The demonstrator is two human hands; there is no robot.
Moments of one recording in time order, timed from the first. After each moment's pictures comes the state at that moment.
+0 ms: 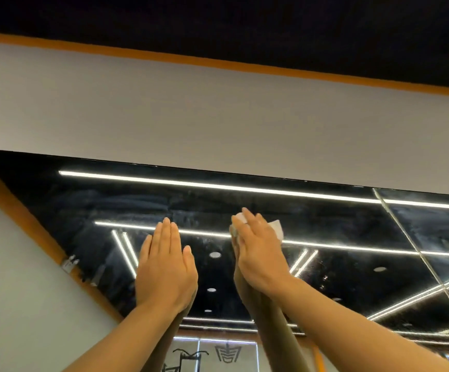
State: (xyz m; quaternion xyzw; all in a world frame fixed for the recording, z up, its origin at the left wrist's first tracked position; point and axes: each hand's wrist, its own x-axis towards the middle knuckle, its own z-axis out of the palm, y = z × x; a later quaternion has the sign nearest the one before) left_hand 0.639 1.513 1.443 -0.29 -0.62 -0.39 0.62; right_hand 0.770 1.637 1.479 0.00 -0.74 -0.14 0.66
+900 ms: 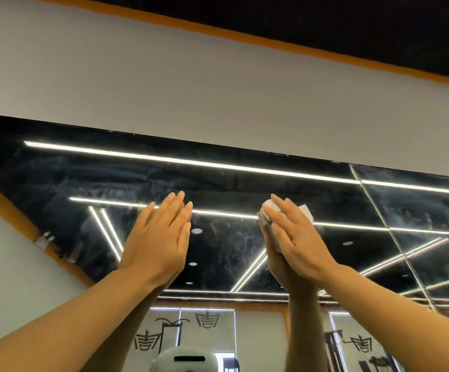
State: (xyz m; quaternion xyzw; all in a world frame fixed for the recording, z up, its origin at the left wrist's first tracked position) left_hand 0.633 1.517 1.443 -0.40 -0.57 -0.29 0.65; right_hand 0.833 1.718 1.450 0.04 -0.74 -0.10 0.67
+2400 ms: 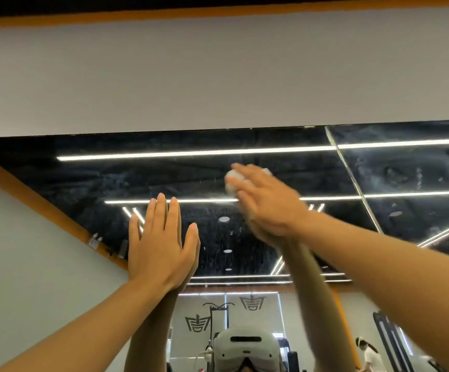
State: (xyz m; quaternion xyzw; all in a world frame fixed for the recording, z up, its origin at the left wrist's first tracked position) left_hand 0.711 1.613 1.412 -0.29 -0.62 -0.33 0.66; right_hand 0.885 1.770 1.487 0.05 -0.77 -0.25 0.59
